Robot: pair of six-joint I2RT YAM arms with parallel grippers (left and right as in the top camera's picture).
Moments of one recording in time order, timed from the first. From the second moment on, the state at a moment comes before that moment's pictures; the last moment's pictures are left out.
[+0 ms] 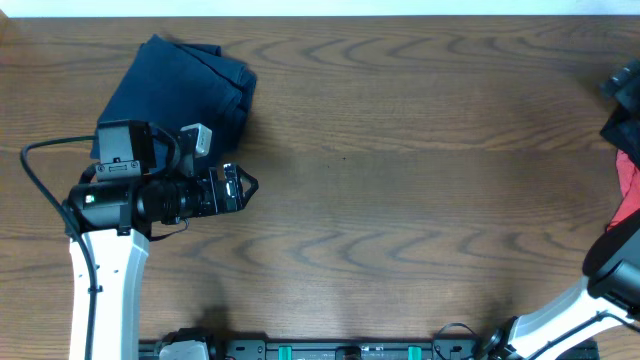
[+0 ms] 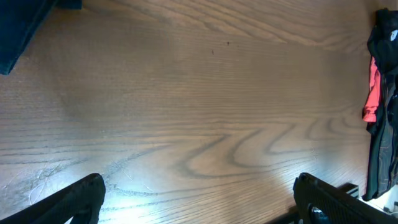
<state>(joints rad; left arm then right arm) 0.10 1.18 1.12 -1.12 0.57 -0.06 -0.58 1.96 1.69 -0.69 -0.01 0.33</state>
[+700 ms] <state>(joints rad) -0.20 1.19 1.12 -1.09 0.43 -0.04 -0.84 2.23 1.69 -0.53 -0.09 0.34</state>
